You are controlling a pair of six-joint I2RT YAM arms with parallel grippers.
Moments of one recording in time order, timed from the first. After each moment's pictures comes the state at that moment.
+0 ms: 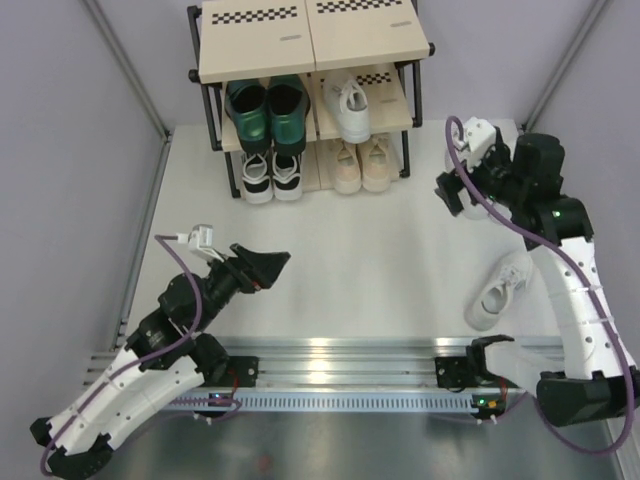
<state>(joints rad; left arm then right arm) -0.78 0.29 0.54 -0.32 -0.24 -0.87 0.26 1.12 1.36 -0.60 -0.34 -0.47</state>
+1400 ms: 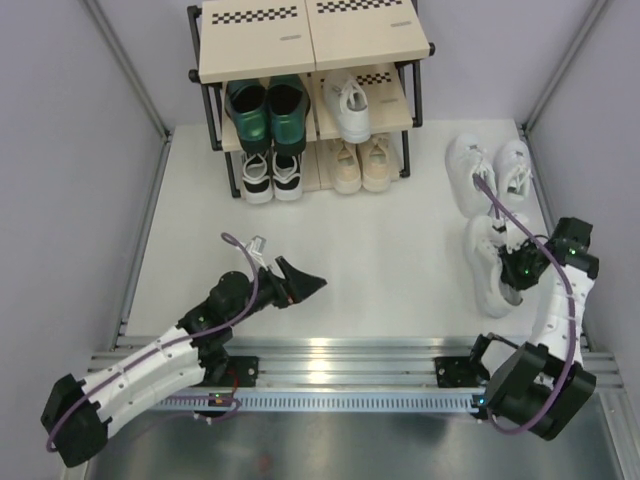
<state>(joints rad) -0.78 0.56 0.21 0.12 0.08 -1.05 -0.53 1.01 0.74 -0.90 -0.35 -0.88</state>
